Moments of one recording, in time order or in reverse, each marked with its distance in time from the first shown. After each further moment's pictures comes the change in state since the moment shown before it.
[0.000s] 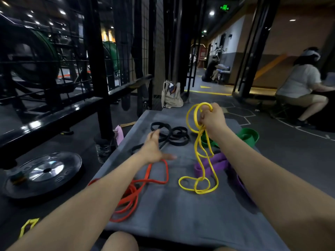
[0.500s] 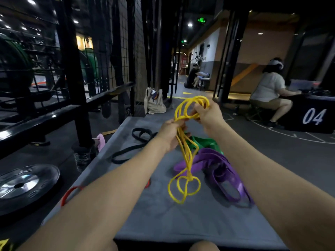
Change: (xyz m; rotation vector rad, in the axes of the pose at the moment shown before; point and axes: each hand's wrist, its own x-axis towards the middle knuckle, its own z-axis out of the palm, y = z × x) left_hand 0.009 0.141 0.039 -1.294 -0.132 0.063; right_hand -0.012 -0.031 -0.064 -0.037 0.038 -0.034
